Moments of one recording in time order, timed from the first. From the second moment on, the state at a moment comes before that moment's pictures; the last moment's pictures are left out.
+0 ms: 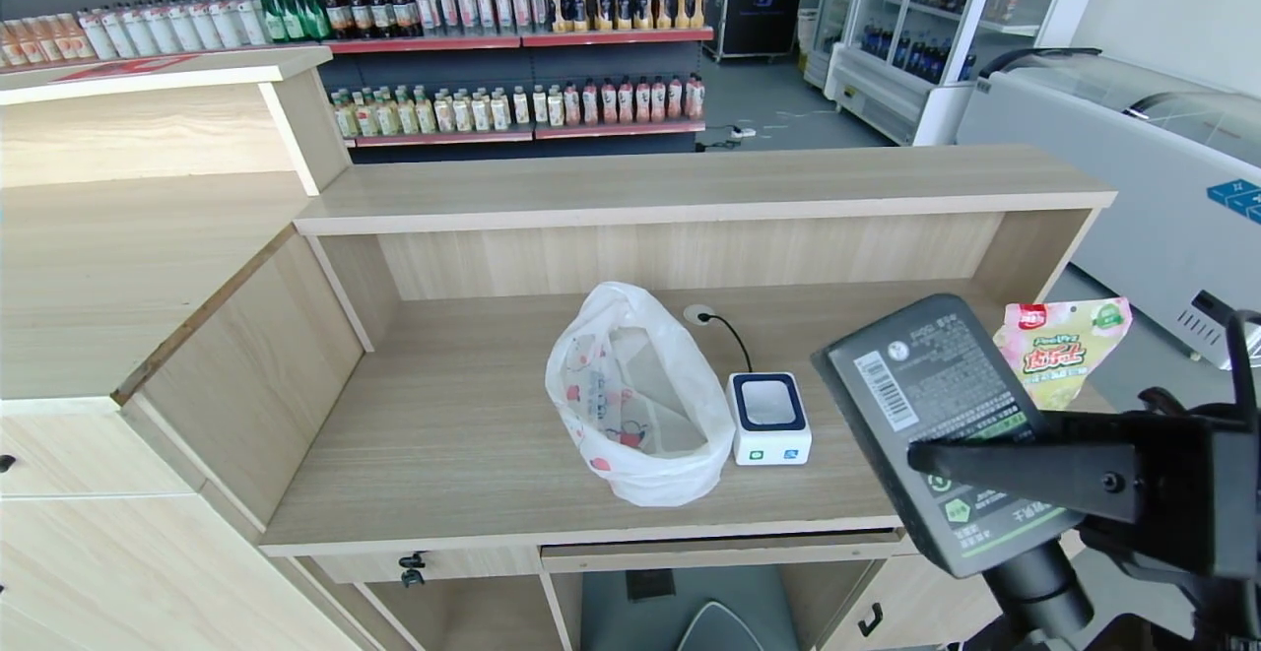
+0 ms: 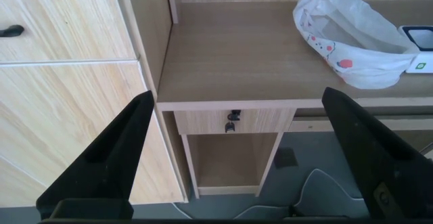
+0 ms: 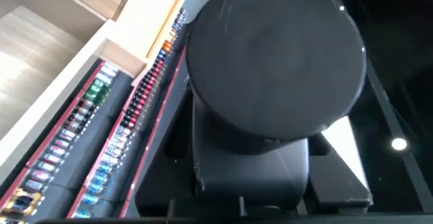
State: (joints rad) left arm 0.00 0.00 0.00 0.00 0.00 0.00; right arm 0.46 1.31 -0.46 -0.89 0.95 -2.48
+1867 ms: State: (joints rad) left arm 0.00 0.00 0.00 0.00 0.00 0.00; right arm 0.66 1.34 -0.46 -0.86 0.95 -2.52
